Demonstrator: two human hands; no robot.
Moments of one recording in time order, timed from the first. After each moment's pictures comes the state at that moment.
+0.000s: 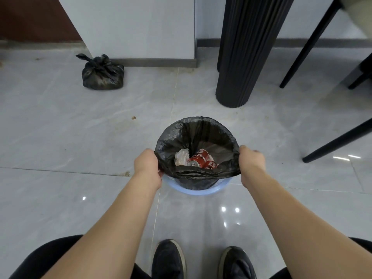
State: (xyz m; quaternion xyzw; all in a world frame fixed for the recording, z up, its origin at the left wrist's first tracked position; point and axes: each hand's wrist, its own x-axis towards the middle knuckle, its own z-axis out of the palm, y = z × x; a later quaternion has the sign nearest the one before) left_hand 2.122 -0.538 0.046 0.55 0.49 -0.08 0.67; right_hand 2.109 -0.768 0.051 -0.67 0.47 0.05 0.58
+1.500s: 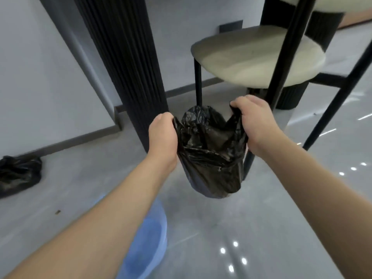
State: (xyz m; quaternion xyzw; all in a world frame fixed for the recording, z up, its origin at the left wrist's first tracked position) left_hand 2.206 -0.836 0.176 0.67 0.04 -0.12 0.73; right_hand 2.130 -0.990 0.193 -0.64 0.24 -0.25 0.69
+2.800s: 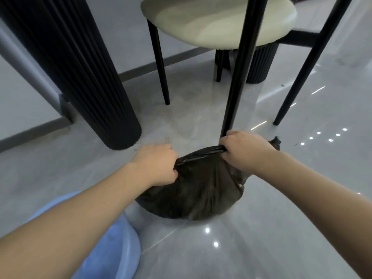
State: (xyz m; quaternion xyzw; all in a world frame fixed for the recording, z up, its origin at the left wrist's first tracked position) left_hand 2.215 -0.859 0.045 0.84 -0.52 -0.08 -0.10; right_hand 2.081 -1.043 0.061 -0.99 0.14 0.05 0.03
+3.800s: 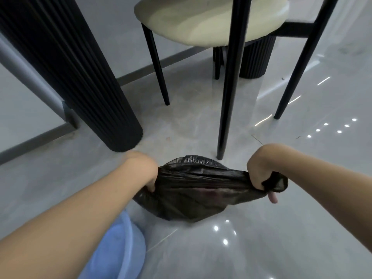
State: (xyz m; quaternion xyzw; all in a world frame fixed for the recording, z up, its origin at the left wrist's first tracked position) left_hand 2.221 -0.864 0.050 0.83 -0.33 -0.24 -0.39; right_hand 2.063 -1.073 0.041 -0.77 0.25 0.59 0.06
